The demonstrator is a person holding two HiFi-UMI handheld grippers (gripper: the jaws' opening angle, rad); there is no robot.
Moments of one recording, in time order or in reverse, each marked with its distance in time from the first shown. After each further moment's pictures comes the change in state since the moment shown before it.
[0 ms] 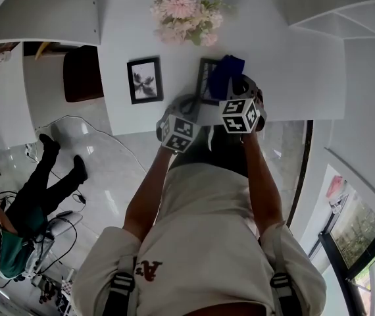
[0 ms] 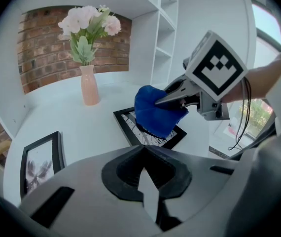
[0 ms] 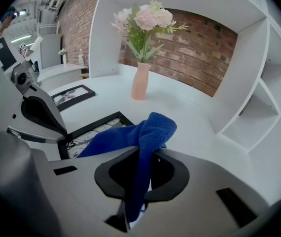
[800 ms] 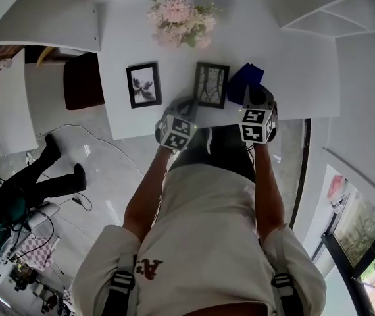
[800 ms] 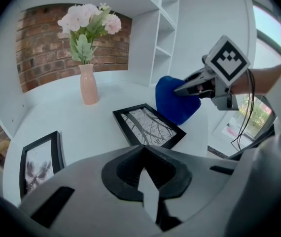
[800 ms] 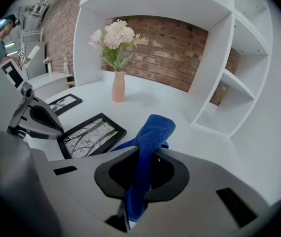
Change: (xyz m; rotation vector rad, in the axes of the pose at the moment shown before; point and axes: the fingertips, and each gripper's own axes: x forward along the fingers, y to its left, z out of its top) left arm 0.003 0.002 -0.004 -0.004 0.022 -0.014; right arm -0.046 -0.056 -0.025 0.133 -0.020 -0.108
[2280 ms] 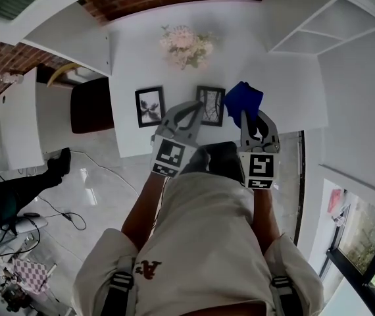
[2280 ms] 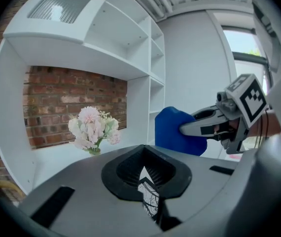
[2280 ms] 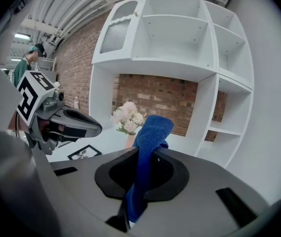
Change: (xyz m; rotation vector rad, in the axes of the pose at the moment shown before) left arm -0.144 -0.004 0.178 0.080 -0.485 0.000; right arm -0.154 0.016 0.129 0.055 -0.400 0.034
